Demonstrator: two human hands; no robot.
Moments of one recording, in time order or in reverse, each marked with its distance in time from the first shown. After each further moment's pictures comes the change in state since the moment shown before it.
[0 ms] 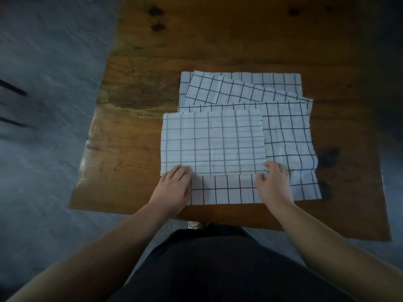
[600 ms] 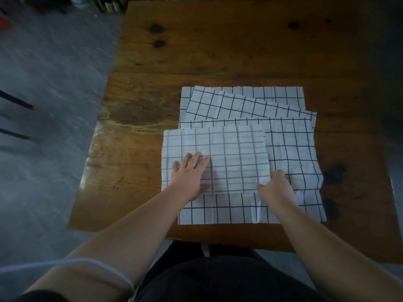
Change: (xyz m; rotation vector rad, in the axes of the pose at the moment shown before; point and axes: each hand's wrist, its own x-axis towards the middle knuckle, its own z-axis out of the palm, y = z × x) left_hand 0.091 0.020 -0.033 0.104 -0.116 -0.081; right_hand 0.035 -0.029 -0.010 0.030 -0.106 0.275
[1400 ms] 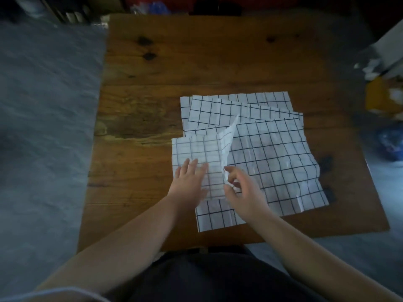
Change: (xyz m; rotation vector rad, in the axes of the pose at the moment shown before) left_hand -0.023 -0.057 -0.016 -0.116 0.073 0.163; right_hand -0.116 -0.093 0.050 0.221 -0.028 -0.499
